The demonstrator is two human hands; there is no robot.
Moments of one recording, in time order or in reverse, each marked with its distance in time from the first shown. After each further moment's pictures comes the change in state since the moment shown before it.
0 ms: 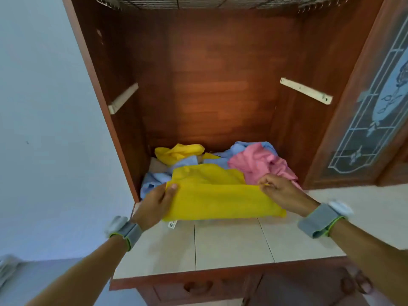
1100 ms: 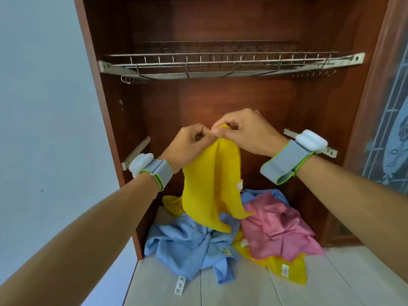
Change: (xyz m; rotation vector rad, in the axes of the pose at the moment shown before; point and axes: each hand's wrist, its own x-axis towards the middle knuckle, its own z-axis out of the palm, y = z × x) left_hand 0.162 0.200 -0.093 -0.193 0.083 0.439; right_hand 0.102 -0.251 -0.099 -0.277 0.311 -0.687
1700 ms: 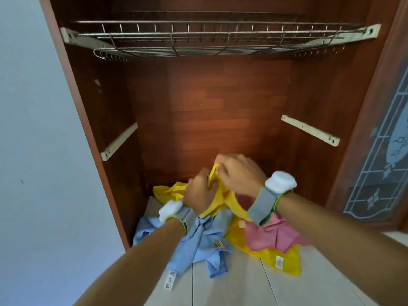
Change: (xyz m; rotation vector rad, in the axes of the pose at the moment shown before) left_hand -0.058 -0.098 0.120 0.302 0.065 -0.365; right_hand -0.067 0.065 0.099 -0.306 -0.224 0.187
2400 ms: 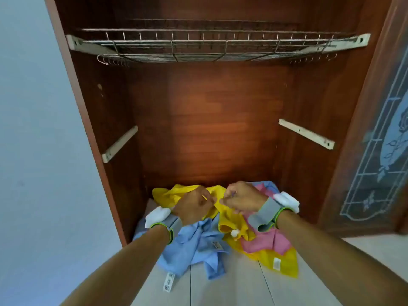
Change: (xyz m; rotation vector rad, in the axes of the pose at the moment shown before) left_hand -0.022 -0.025 -0.012 -0.017 -0.278 -0.083; right_hand -0.034 0.025 0.050 0.512 -0.381 0.402
